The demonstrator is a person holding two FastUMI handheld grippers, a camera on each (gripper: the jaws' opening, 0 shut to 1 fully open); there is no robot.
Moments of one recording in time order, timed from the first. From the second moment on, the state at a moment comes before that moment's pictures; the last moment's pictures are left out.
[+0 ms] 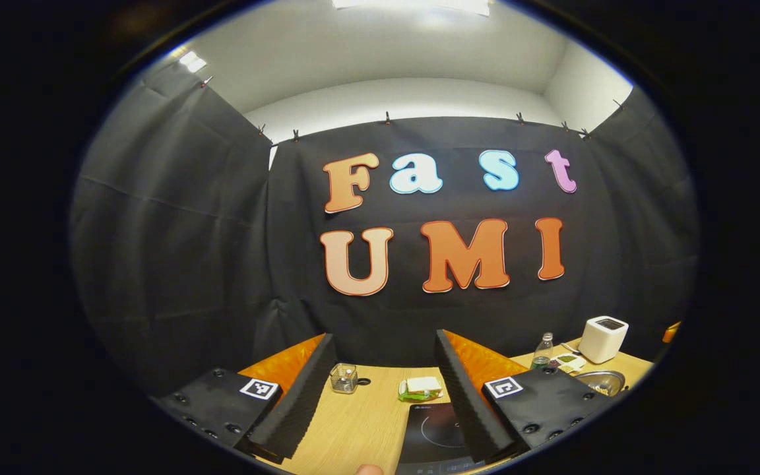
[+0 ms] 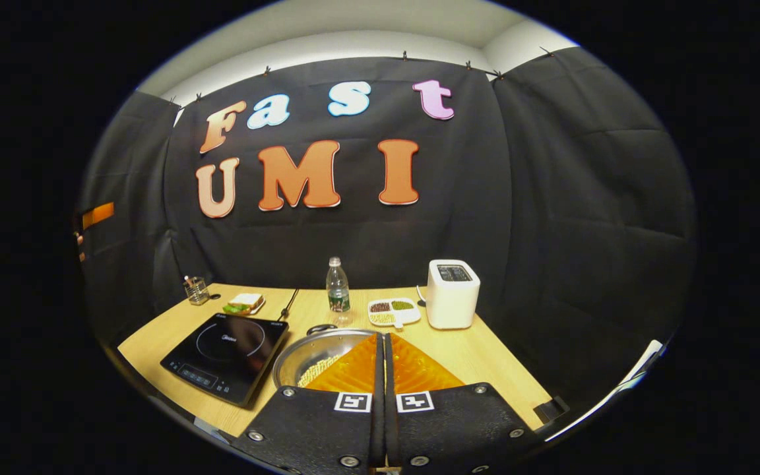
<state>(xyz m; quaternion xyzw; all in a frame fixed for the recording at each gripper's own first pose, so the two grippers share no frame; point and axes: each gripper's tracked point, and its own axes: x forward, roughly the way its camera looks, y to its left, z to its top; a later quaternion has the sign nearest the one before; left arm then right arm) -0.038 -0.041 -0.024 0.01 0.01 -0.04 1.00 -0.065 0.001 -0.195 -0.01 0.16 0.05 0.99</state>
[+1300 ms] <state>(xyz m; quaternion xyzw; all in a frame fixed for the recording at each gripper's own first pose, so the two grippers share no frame) -0.032 -0.054 -0.052 0.02 0.04 -0.05 1.00 -0.088 0.031 -0.391 -0.03 0.39 0.10 0.92</state>
